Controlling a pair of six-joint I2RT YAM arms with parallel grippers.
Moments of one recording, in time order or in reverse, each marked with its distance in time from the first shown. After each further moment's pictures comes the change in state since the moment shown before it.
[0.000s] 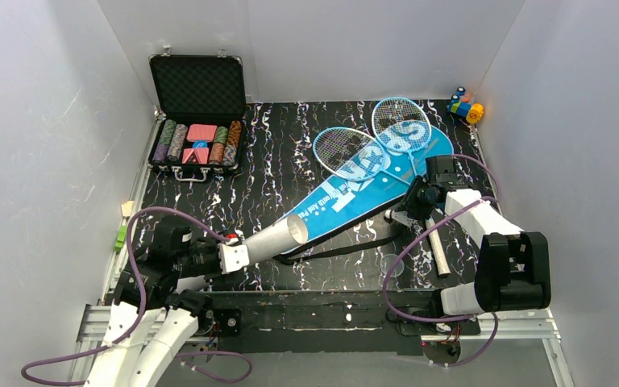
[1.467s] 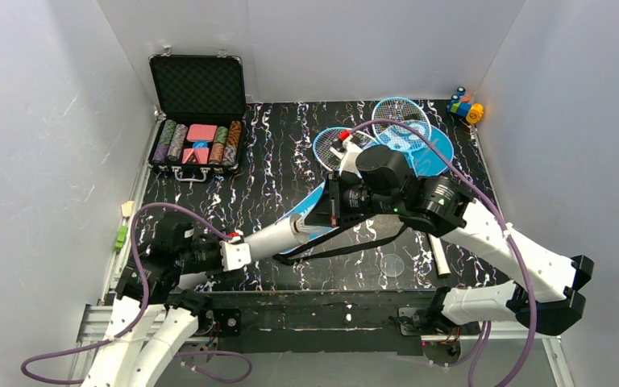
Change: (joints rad) left arm 0.000 0.033 -0.001 0.029 0.003 0.042; right arm 0.966 -0.180 0.658 -0.302 -0.019 0.210
